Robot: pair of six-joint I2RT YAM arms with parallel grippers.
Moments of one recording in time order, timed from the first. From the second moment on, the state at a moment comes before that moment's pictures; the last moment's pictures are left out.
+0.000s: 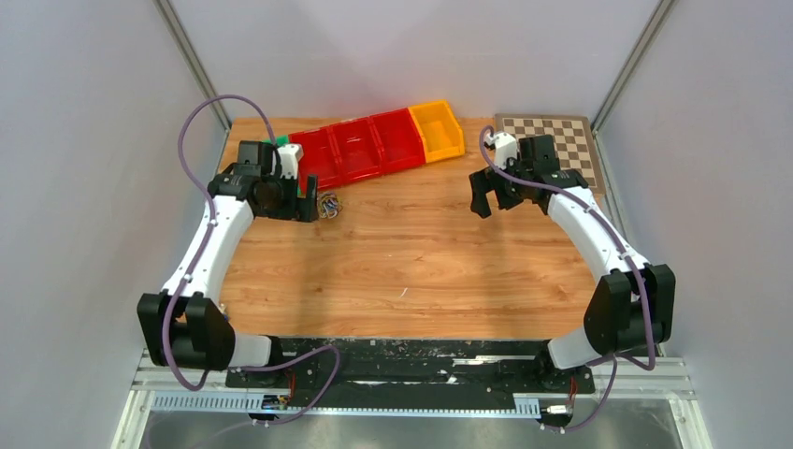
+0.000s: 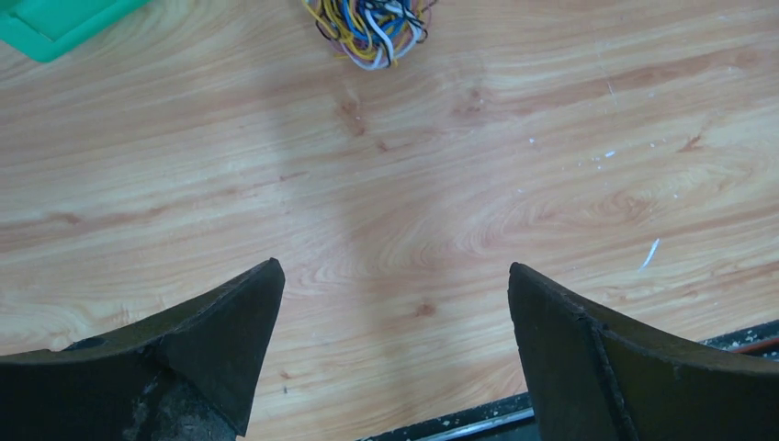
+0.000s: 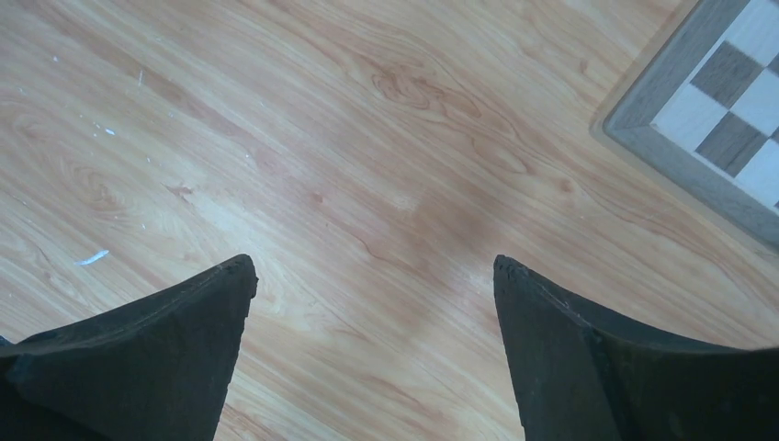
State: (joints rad) left arm -0.08 1.33 1.21 -0.85 0.21 0.02; right arm 0.19 1.48 1.23 -0.59 -0.31 -0.22
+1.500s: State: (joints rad) left arm -0.09 1.94 1.39 -0.53 0.53 -0.10; right arm 0.19 1.45 1.35 -0.70 -0.33 -0.17
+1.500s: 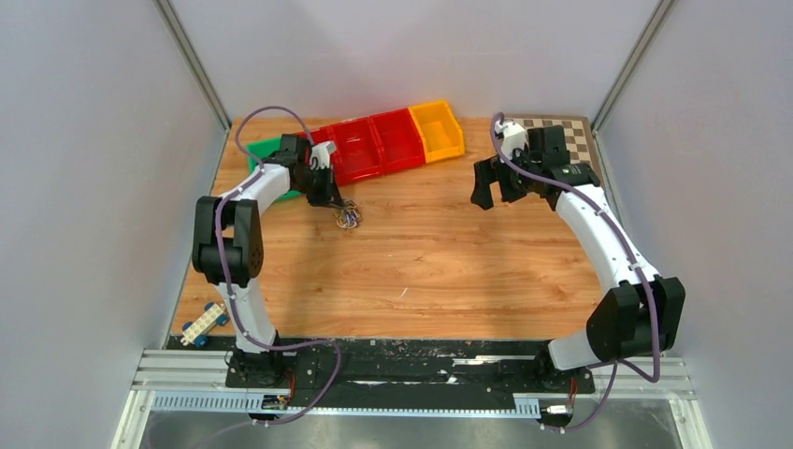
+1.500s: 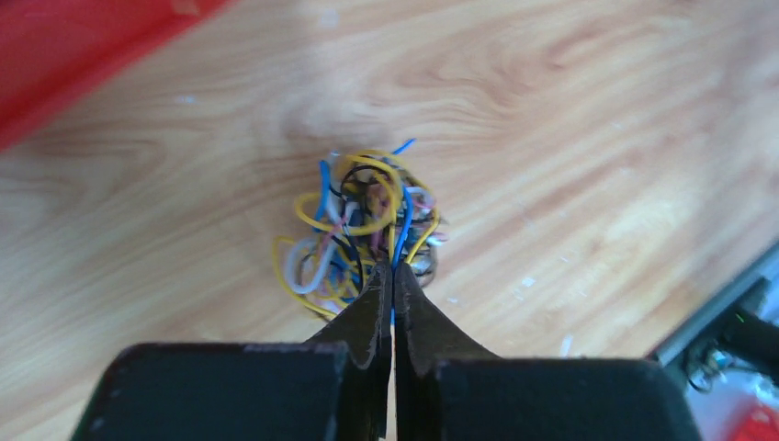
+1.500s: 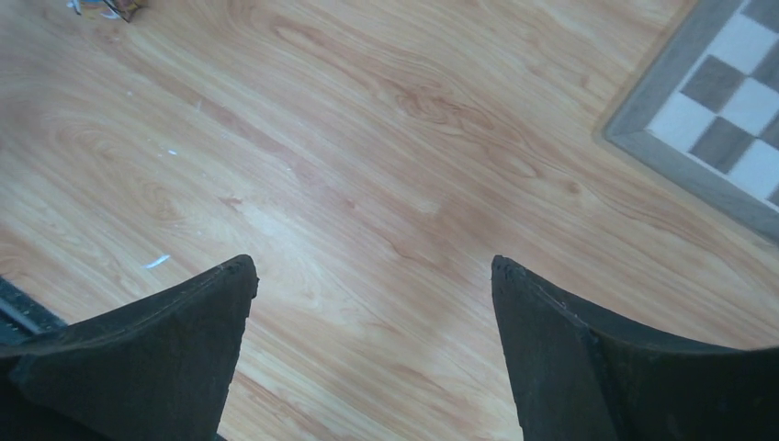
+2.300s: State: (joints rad) left arm -0.28 1.56 1.20 -0.03 0.98 -0.60; right arm 0.45 1.61 1.23 -0.01 -0.72 0.37
